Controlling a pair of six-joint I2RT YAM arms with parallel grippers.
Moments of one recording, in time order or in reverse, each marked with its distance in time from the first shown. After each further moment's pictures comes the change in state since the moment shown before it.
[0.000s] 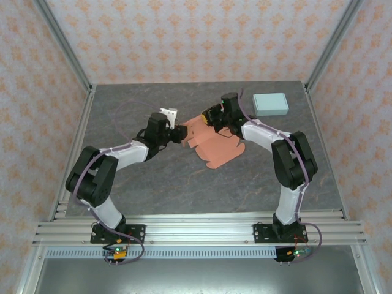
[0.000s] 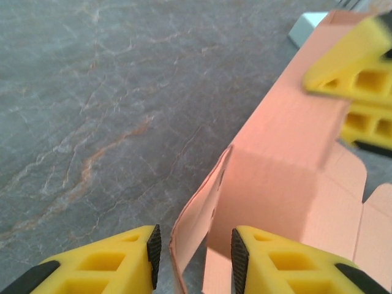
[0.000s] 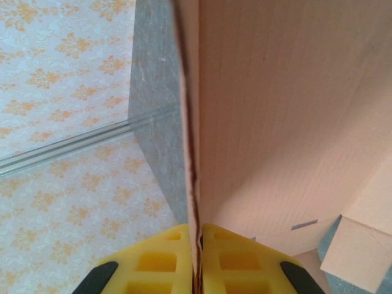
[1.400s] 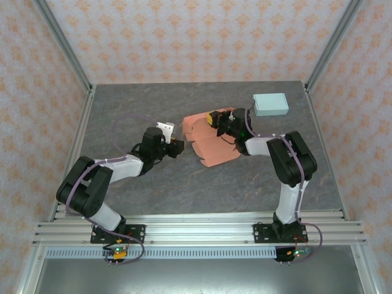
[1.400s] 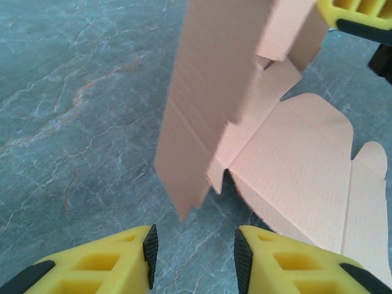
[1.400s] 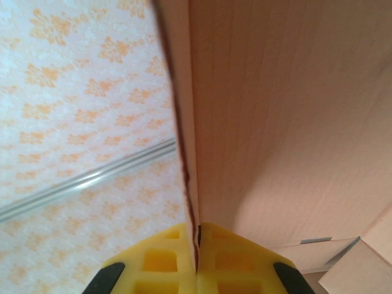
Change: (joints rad) left arm -0.023 -0.129 -0.237 0.106 0.018 0.021; right arm -0.051 0.040 -0.322 0.726 -0.032 0.336
